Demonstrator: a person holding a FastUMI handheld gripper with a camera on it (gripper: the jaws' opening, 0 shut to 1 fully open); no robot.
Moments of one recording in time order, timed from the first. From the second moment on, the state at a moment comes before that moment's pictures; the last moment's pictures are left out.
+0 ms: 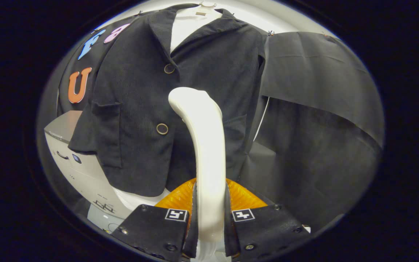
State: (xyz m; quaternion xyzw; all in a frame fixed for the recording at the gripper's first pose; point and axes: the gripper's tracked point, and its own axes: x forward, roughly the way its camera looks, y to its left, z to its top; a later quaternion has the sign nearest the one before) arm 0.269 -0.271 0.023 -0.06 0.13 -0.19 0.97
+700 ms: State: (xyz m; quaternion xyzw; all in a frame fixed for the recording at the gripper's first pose) arm 0.255 -0.272 -0.037 -0.05 0.16 -0.18 0.97
